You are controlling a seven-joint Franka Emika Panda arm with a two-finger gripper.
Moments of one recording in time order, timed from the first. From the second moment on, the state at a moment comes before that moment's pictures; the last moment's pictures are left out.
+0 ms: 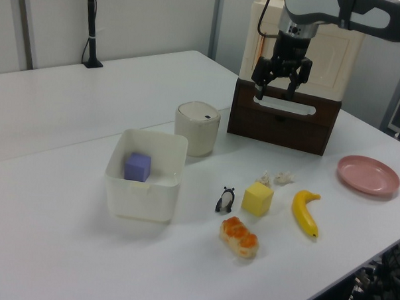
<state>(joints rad) 0.00 0.00 -0.02 -1.63 0.03 1.68 0.12</state>
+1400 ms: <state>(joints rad) 0.07 0.05 0.00 -1.63 0.06 1.78 0.01</state>
